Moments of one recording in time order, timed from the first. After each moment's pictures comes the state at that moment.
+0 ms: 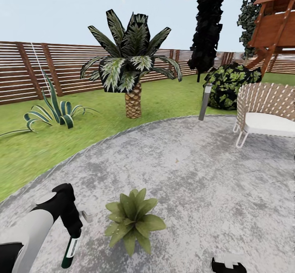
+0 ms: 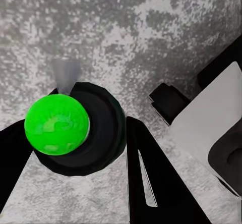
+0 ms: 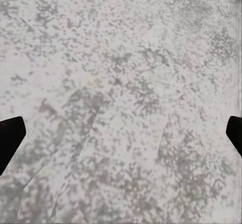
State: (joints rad) left arm -0.83 0.19 0.04 -0.46 -1.25 0.60 -1.42; right arm -0.44 -0.08 -0.19 -0.05 0.19 -0.37 -0.26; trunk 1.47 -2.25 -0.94
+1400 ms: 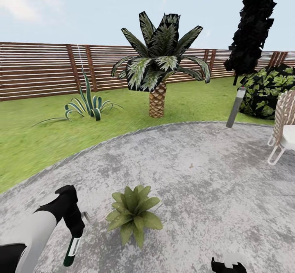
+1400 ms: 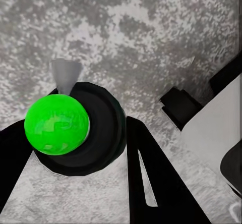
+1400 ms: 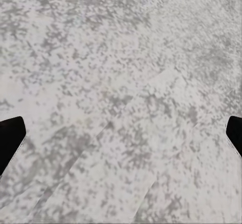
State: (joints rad) left arm -0.82 0.16 0.04 -0.45 -1.25 0.60 -1.34; right arm -0.44 -0.08 -0.19 -0.05 0.19 -0.37 -0.26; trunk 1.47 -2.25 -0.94
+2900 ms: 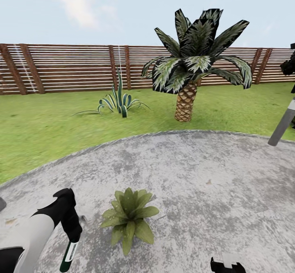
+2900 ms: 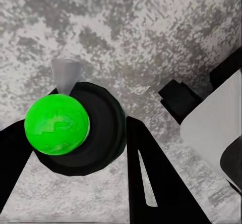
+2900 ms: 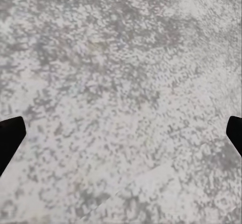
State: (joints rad) left arm -0.80 0.18 0.05 -0.44 -1.25 0.60 -1.33; right arm -0.44 -0.07 -0.18 -0.06 0.19 -0.37 -0.26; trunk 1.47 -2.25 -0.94
